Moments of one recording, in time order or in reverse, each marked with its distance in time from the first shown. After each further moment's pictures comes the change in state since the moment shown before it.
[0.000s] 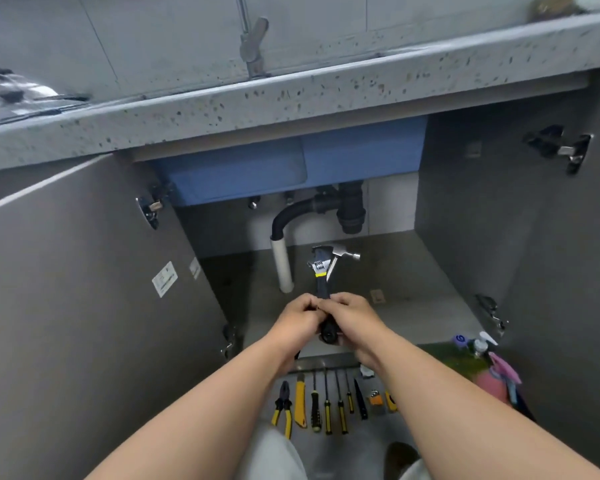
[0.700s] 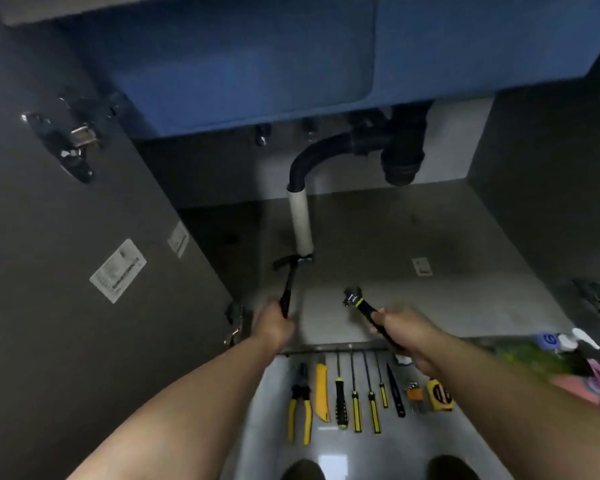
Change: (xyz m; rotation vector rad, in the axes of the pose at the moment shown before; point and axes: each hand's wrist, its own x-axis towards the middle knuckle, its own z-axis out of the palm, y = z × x) left_hand 0.170 -0.185 -0.084 0.450 0.231 -0.342; right_hand 0.160 0.083 -0.011 -0.453 0.054 0.273
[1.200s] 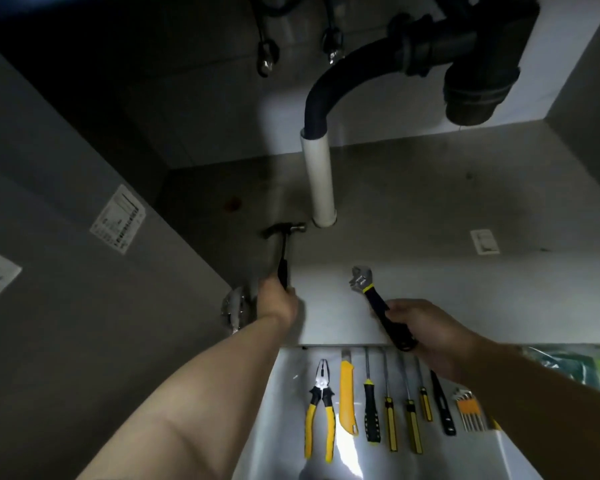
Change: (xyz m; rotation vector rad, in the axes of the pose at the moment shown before) left_hand 0.124 -0.047 0.039 0.030 0.160 -0.055; right_hand 0.122 0.041 0.048 0.217 -0.192 0.092
